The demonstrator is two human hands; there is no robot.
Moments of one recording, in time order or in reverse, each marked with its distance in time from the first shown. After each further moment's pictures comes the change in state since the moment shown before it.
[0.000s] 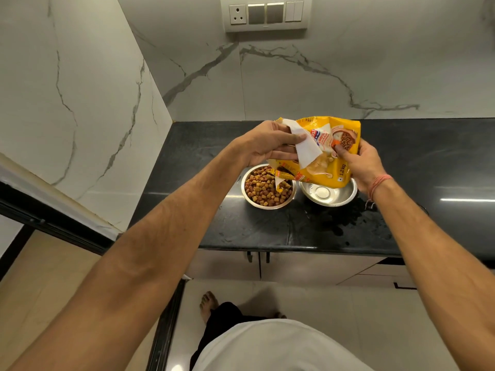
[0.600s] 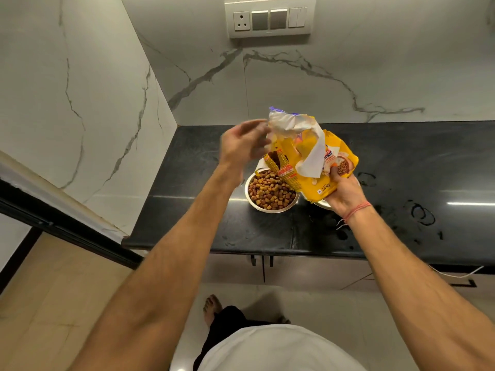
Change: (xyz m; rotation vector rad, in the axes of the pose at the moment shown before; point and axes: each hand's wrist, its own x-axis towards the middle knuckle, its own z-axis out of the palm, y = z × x) left_hand -0.023 -0.037 -0.035 -0.191 0.448 0.372; right_hand -0.023 0.053 0.046 0.751 -0.019 0.299
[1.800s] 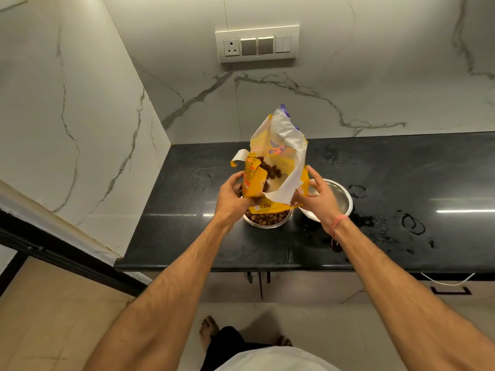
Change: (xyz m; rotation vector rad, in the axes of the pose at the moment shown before) left_hand -0.010 -0.090 -0.036 0.369 0.007 -0.073; right_hand -0.025 0.010 0.024 -0.653 -0.141 -0.183
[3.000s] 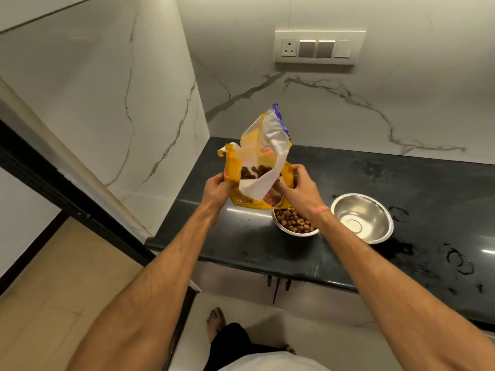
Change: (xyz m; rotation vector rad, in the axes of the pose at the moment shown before) left_hand 0.002 -0.008 -0.118 -0.167 0.245 -0.086; right_hand 0.005 -0.054 0.134 -0.396 -0.199 -0.139
